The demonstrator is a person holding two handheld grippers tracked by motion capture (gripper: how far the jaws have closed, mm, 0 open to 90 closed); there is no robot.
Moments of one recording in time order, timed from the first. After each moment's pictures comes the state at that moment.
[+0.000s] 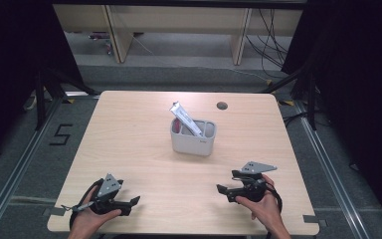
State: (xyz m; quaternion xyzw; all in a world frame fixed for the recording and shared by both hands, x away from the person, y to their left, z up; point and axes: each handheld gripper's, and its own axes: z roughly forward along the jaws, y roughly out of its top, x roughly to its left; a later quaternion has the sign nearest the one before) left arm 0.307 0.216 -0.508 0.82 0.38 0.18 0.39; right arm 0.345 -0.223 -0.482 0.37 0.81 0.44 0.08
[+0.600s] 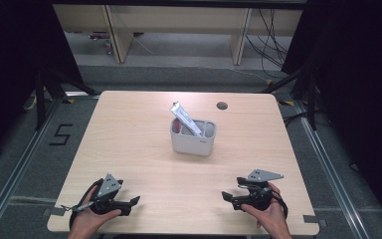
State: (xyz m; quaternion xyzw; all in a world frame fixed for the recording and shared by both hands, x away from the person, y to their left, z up) left arm 0.307 0.216 -0.509 0.82 0.38 0.18 0.39; right arm 0.324 -0.237 -0.489 0.40 0.80 0.43 0.08
